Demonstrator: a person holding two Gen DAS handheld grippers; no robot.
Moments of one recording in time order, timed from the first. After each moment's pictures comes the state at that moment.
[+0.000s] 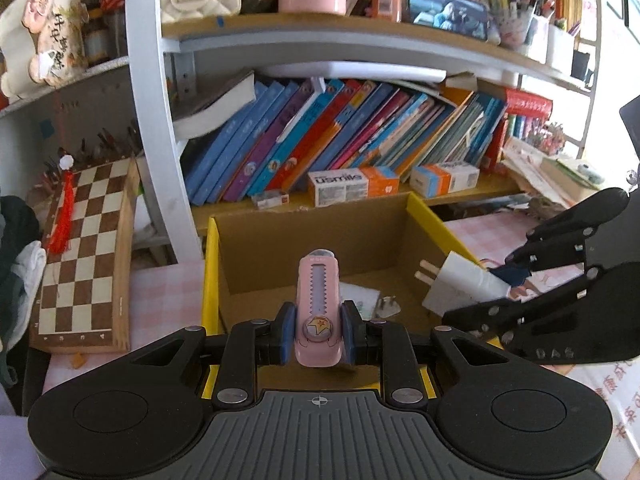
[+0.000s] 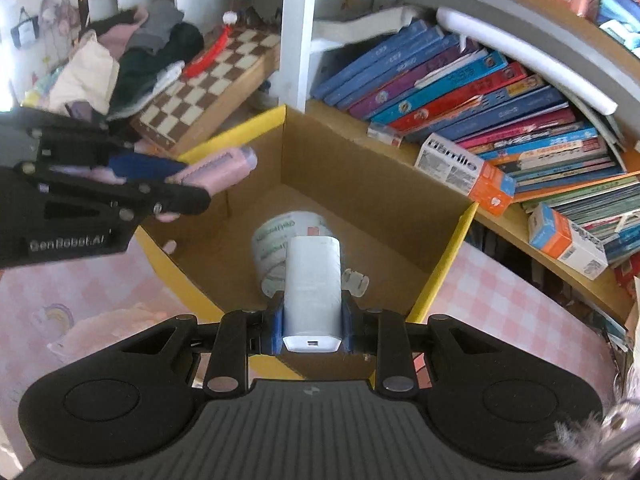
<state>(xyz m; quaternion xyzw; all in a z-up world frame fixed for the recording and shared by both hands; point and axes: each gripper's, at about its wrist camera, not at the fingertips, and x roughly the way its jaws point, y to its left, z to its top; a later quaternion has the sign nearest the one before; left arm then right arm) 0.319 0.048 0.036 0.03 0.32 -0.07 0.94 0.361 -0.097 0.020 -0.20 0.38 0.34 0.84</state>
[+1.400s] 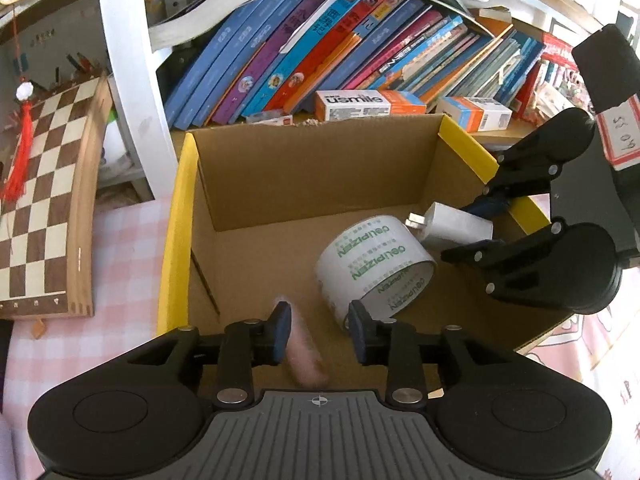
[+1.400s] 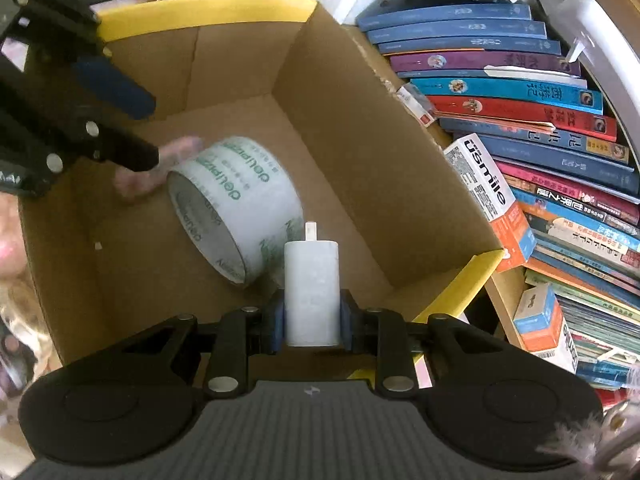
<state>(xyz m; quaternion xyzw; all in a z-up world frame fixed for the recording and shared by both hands) 0.377 0.051 -0.013 0.01 0.41 -0.07 0.91 0.435 -0.069 -0.041 -0.43 0.36 0.35 0.75</state>
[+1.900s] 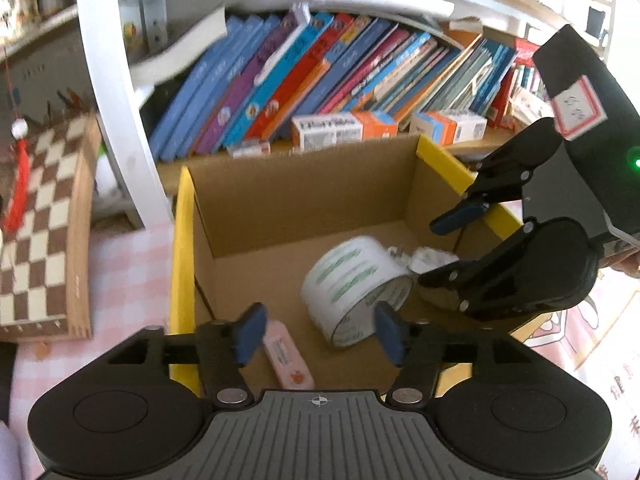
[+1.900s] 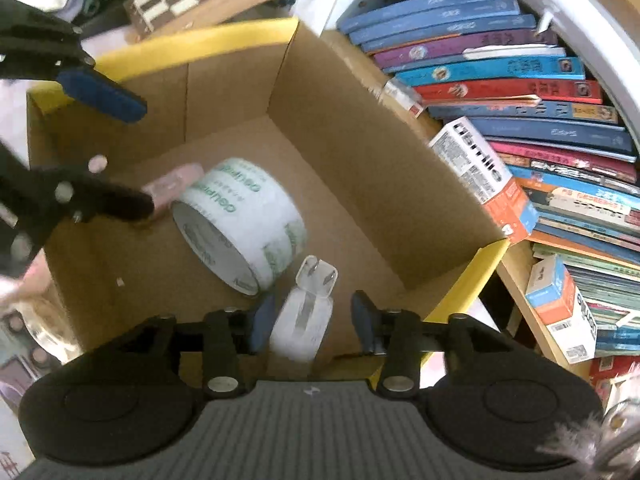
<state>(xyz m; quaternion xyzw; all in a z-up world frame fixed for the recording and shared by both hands) 0.359 0.031 0.005 0.04 0.37 -0.09 0.92 0.434 -0.080 -0.026 -0.36 0.38 0.35 0.78</state>
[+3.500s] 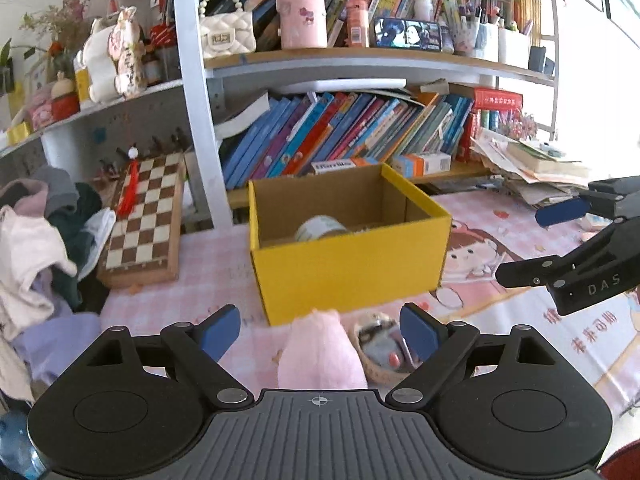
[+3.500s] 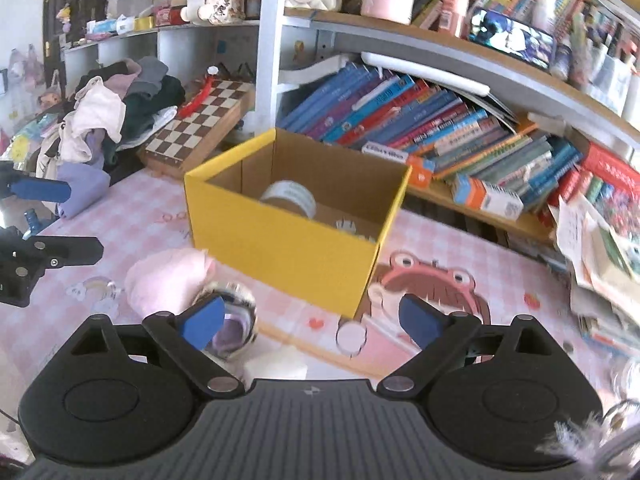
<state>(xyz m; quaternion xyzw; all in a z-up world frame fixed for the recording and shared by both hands) 0.132 0.029 0.043 0.05 0.28 -0.04 0.96 0.187 -0.185 0.033 -0.13 0.30 0.25 0.91</state>
